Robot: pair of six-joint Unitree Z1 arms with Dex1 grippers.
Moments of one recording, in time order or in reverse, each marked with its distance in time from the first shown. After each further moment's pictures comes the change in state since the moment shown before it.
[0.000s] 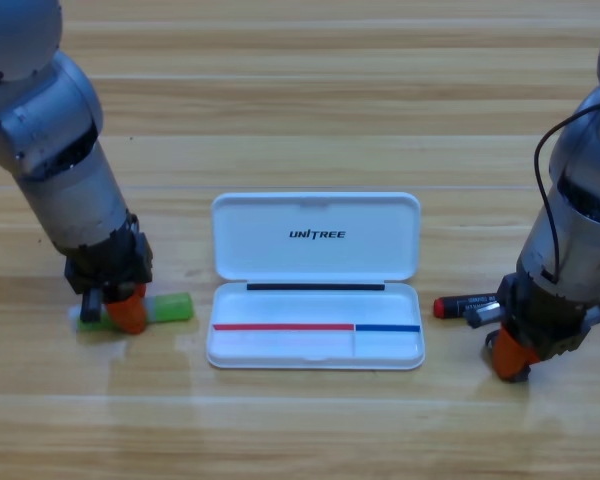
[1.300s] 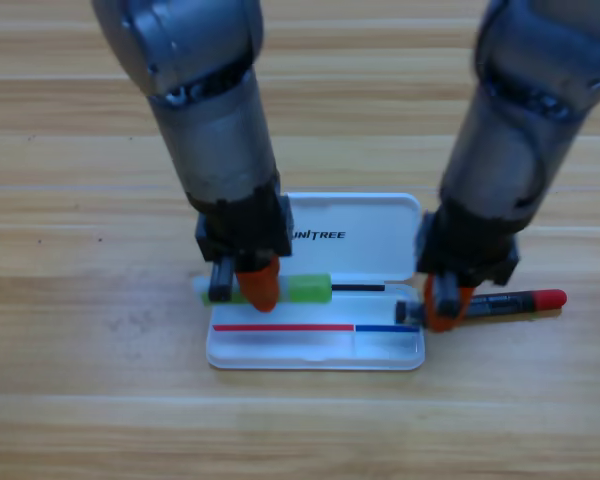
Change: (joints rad) arm 0 -0.311 0.062 -0.512 0.406 -0.027 -0.124; arm 1 0.083 0.059 -0.456 0.372 0.084 -1.008
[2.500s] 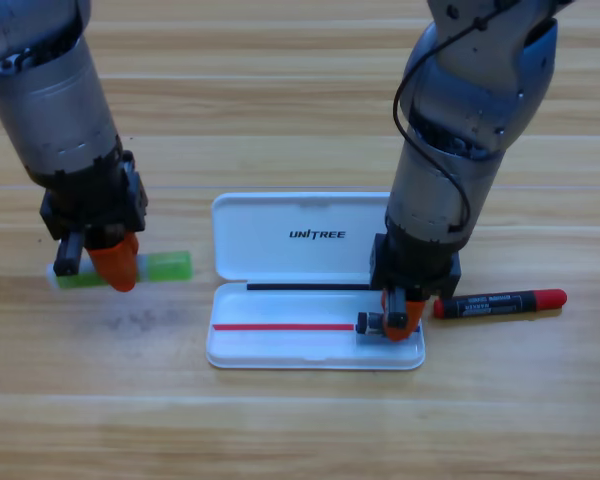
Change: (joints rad) arm 0 0.217 -0.164 0.221 0.023 0.028 0.088; arm 1 0.015 0.142 -0.072 -0.061 -0.011 -0.011
